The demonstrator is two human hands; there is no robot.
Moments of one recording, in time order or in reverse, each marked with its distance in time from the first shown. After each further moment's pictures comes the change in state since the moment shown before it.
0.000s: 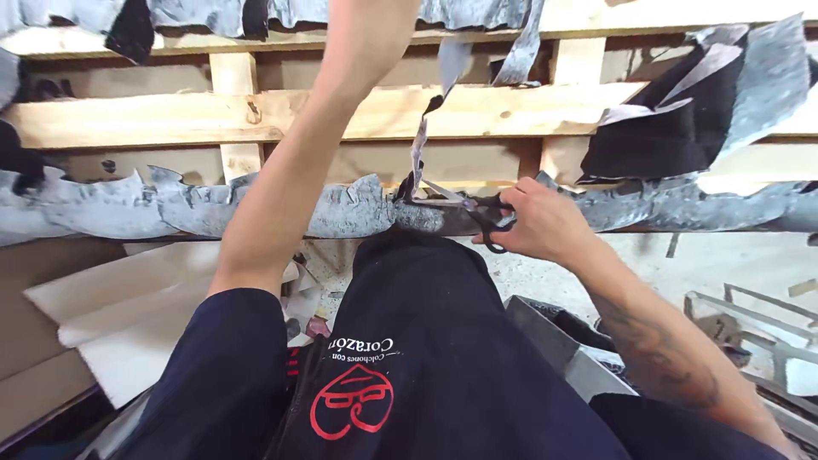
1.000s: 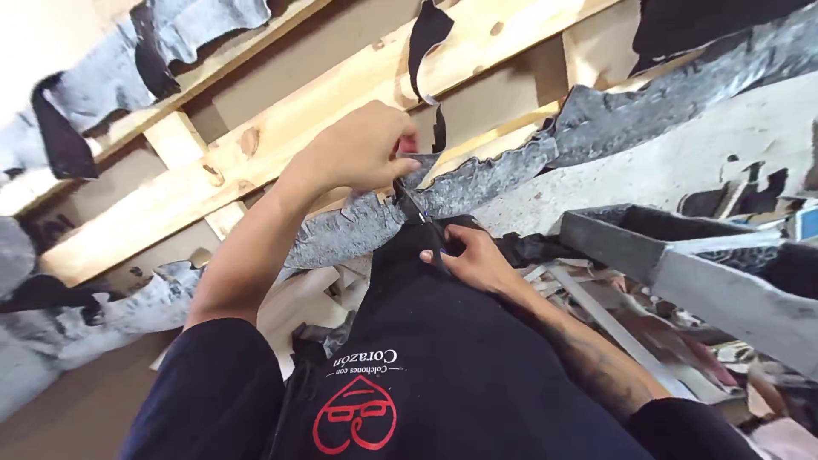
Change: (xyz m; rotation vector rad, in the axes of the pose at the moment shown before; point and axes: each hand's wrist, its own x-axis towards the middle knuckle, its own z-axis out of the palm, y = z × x) left_hand -0.021 -0.069 0.056 0.352 -1.156 0.479; right_hand -0.008 -0.128 0.120 1.030 0.088 0.361
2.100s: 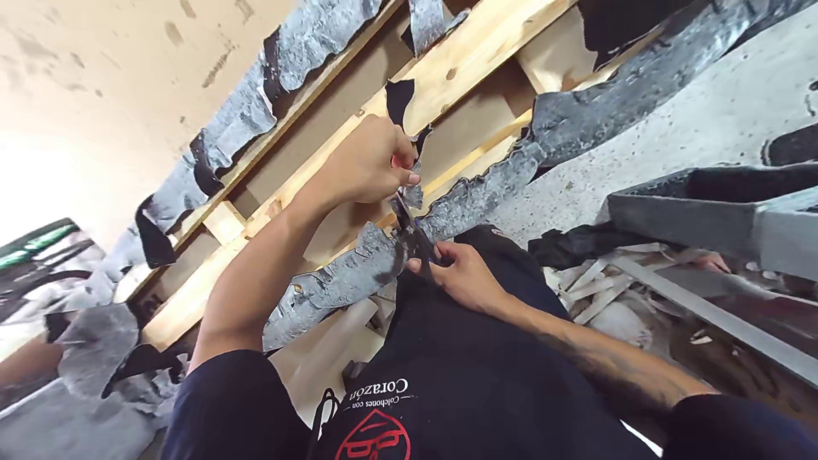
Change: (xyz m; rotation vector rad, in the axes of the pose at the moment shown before) left_hand 0.033 0.013 -0.040 0.024 -0.032 0.068; right_hand 0.011 -0.048 0.029 0.389 0.144 0.120
